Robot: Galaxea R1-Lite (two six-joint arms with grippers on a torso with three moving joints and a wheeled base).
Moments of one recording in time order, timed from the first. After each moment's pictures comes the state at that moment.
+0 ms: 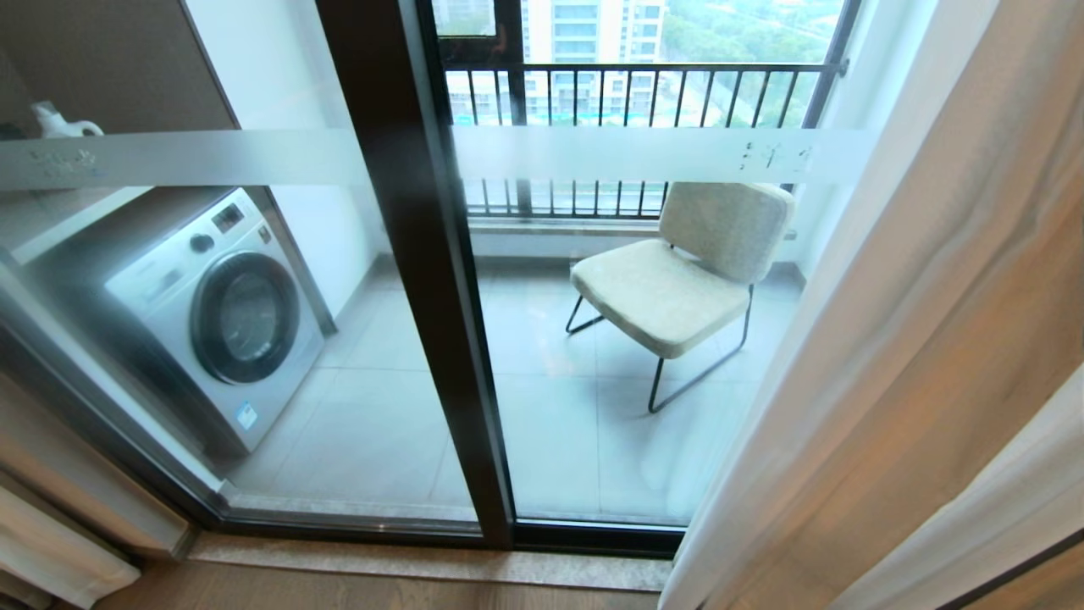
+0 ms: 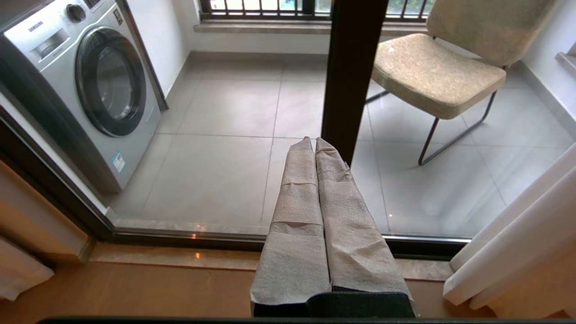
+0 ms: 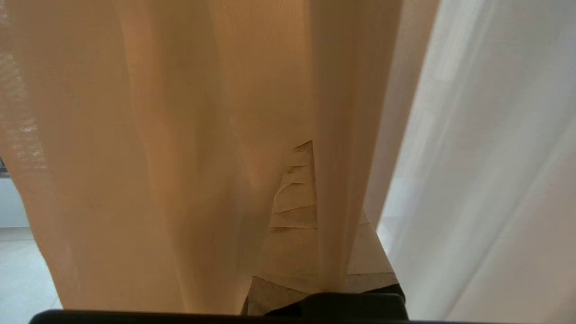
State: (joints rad) left arm 0.00 0.00 0.00 0.00 0.00 -0.01; right arm -0.33 1.33 -1.09 -0.61 0.08 -0.02
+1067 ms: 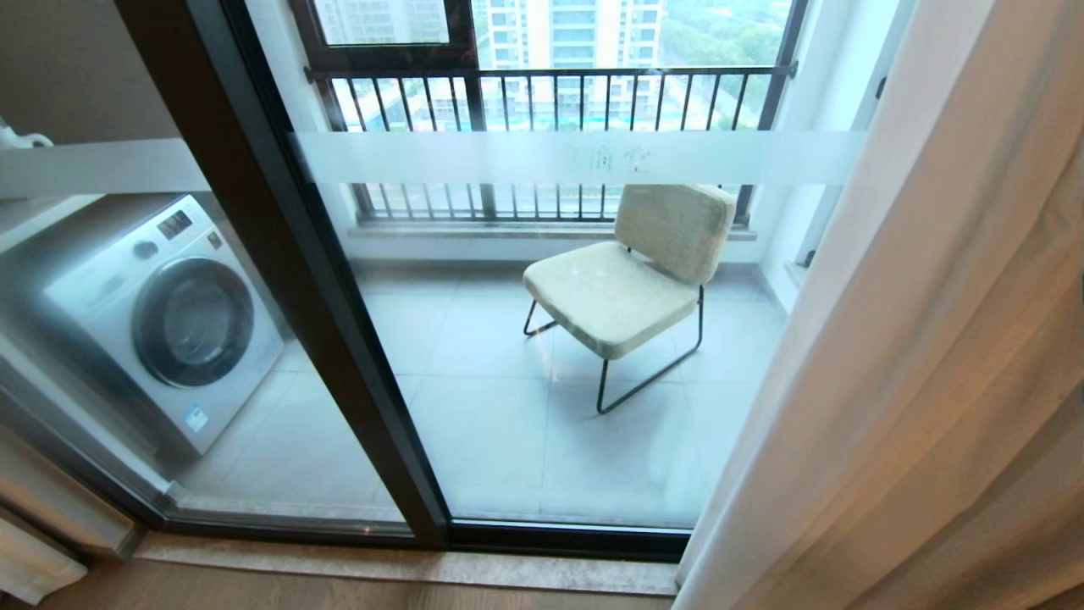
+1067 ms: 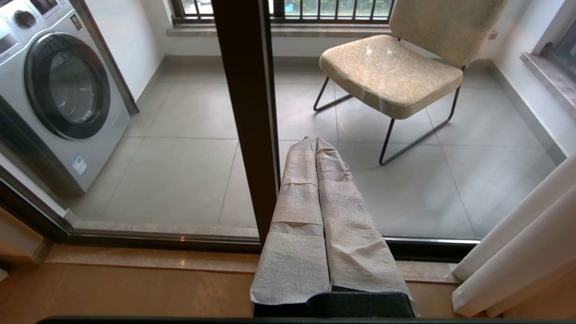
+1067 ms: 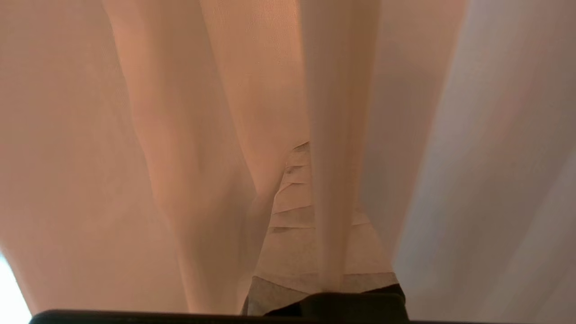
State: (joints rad) left arm 0.00 0.00 0.00 0.00 0.00 -0.01; right arm -0.36 1.33 -1.10 -0.61 0.08 -0.02
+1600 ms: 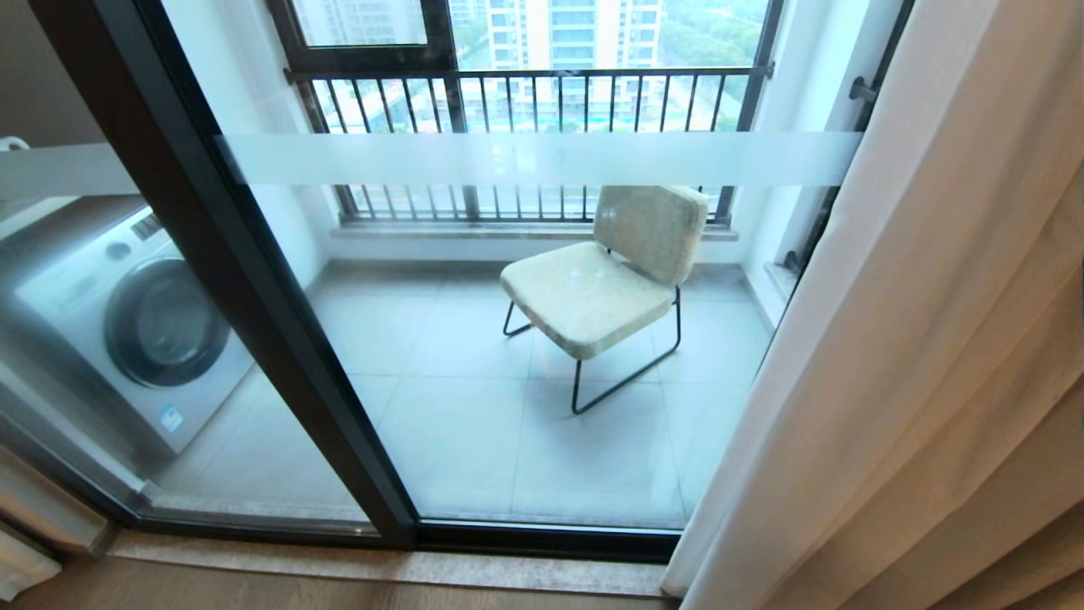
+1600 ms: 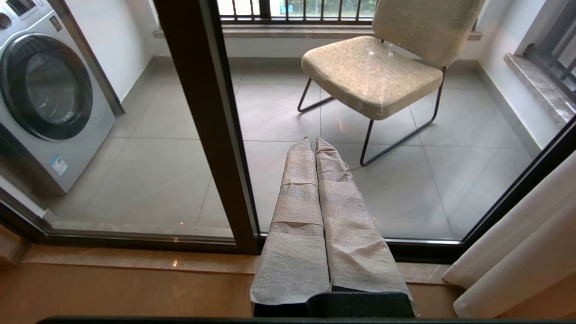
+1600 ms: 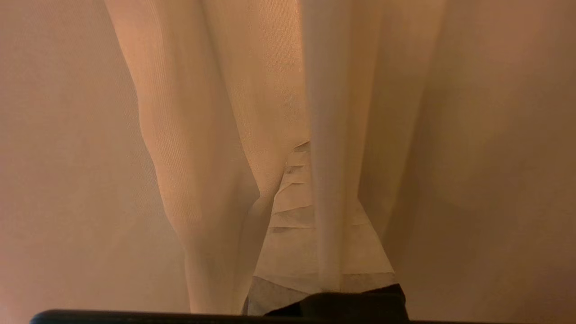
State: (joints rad) left arm 0.00 0.00 0.00 0.00 0.00 -0.01; right arm -0.36 1.33 -1.10 -0.61 0.08 -0.02
